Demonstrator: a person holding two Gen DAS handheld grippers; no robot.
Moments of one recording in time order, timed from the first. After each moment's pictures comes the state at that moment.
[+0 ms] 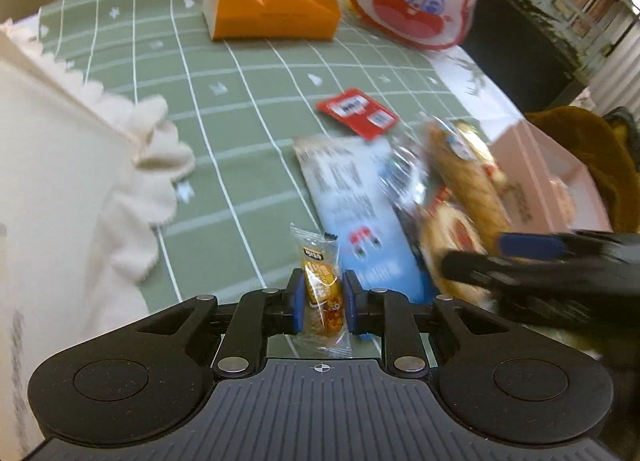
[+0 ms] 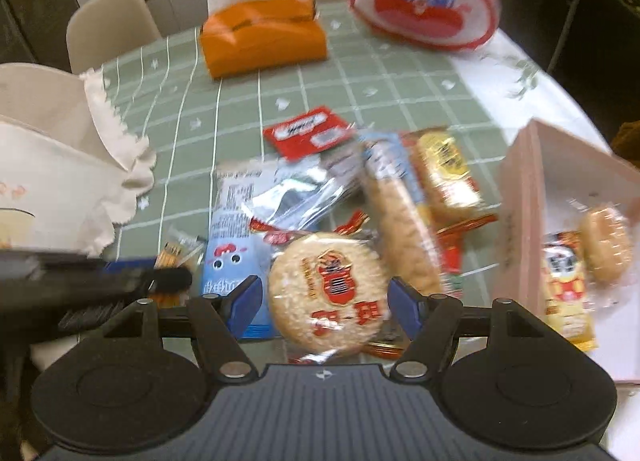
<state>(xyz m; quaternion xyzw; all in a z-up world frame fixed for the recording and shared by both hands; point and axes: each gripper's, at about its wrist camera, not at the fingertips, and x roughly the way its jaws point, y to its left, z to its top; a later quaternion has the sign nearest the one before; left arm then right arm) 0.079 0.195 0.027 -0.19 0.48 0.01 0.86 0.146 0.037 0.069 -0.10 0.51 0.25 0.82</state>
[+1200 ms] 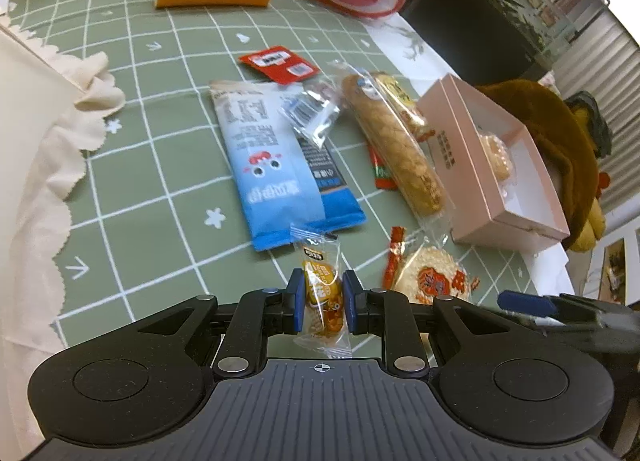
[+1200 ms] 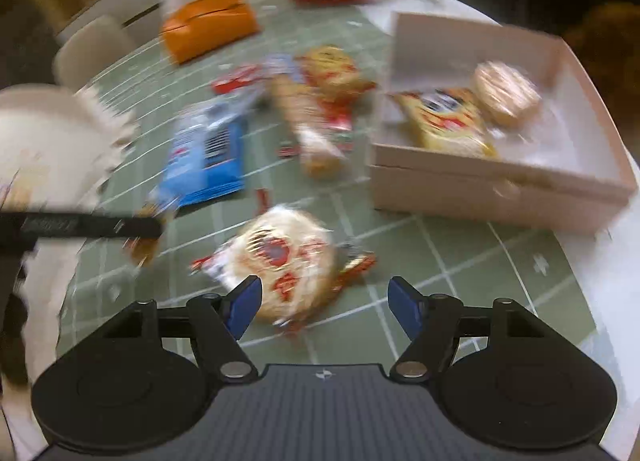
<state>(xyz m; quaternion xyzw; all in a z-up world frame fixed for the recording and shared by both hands) 0.052 0.144 0.033 -0.21 0.49 -0.05 0.84 0.077 -0.102 0.062 0.00 0.52 0.21 0.83</state>
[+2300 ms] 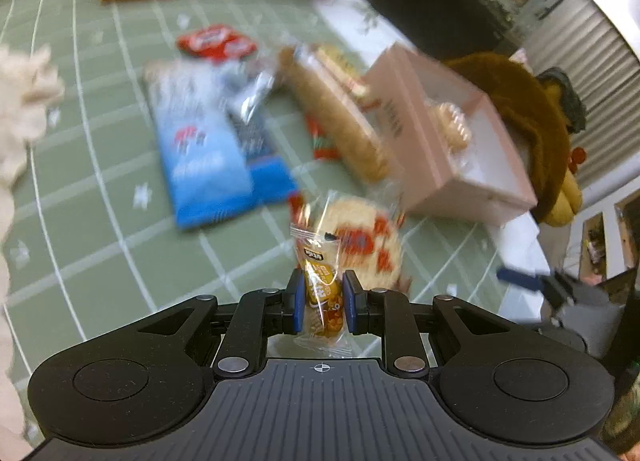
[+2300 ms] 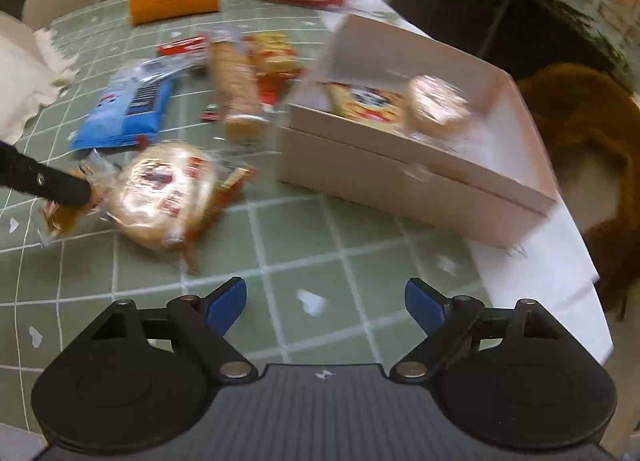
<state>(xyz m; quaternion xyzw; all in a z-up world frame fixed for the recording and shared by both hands) 0.052 0.110 0.040 -0.20 0.49 -0.10 0.84 0.054 -0.124 0.044 -0.14 0.47 0.15 0.86</state>
